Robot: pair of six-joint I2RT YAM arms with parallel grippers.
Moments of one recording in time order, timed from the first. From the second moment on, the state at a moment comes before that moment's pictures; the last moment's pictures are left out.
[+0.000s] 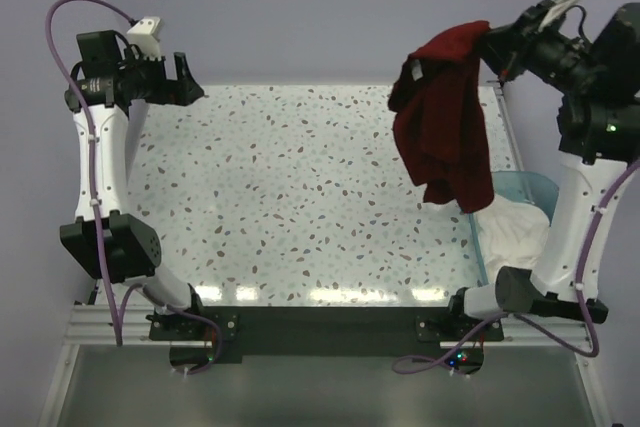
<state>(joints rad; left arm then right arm) 0.23 1.65 1.86 -0.83 0.57 0.13 -0.25 1.40 2.18 -0.79 -0.80 0.00</state>
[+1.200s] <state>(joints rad) -0.34 1.43 0.92 -0.73 0.52 0.72 0.40 1.89 1.46 -1.00 -0.32 -0.32</state>
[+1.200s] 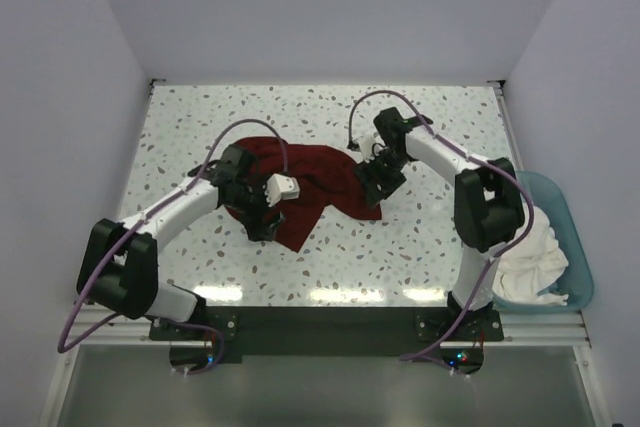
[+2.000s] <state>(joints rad) -0.66 1.50 0.70 -0.23 0.36 0.68 0.33 1.96 1.31 -0.83 -0.37 -0.17</state>
